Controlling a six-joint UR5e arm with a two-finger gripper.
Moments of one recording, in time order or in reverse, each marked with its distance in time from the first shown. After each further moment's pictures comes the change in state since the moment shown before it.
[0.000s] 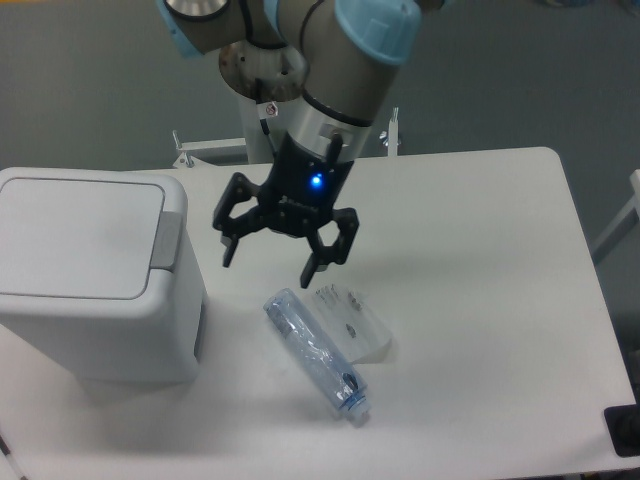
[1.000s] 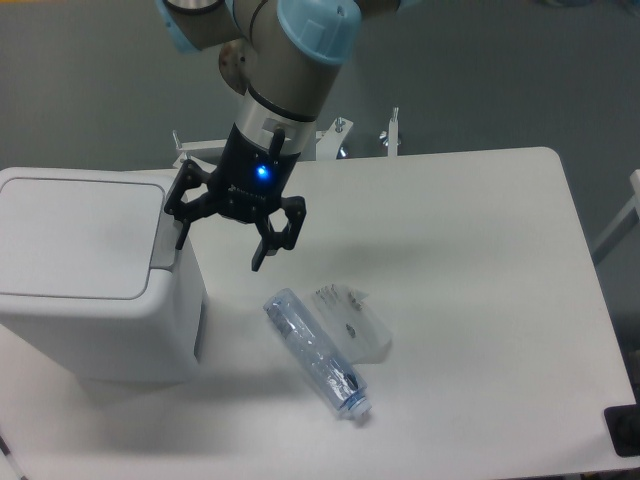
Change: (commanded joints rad) arm -0.019 0.052 -0.092 0.012 0.009 0.000
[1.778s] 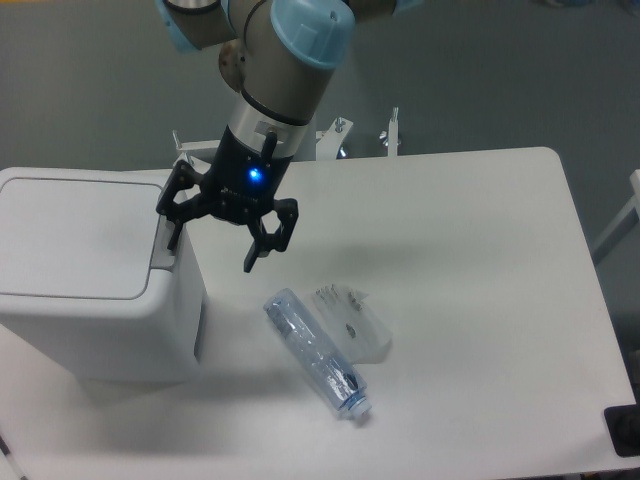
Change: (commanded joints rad) arm -0.012 -0.006 0.002 -0.002 -0.003 -0.002
